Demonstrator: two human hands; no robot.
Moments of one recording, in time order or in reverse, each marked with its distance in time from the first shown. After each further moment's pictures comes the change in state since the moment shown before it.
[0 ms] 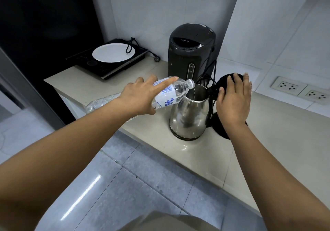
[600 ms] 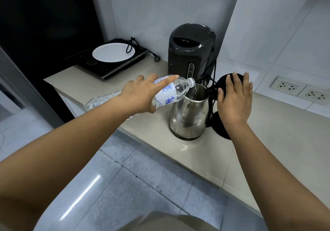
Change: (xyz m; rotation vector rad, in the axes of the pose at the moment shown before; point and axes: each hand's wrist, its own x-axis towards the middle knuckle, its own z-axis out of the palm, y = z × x) left_hand 0.004 -0.003 0.001 -0.006 0.012 0.006; right_hand 0.001 0.003 -0.004 -0.038 -0.060 -0.027
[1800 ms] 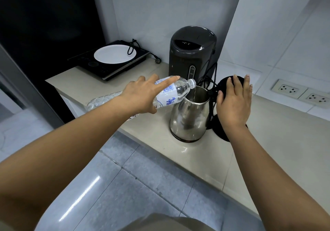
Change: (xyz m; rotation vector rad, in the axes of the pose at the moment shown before) left_hand 0.003 0.000 -0.005 0.008 -0.013 0.000; right_hand -0.001 -0.005 0.003 0.017 0.039 0.025
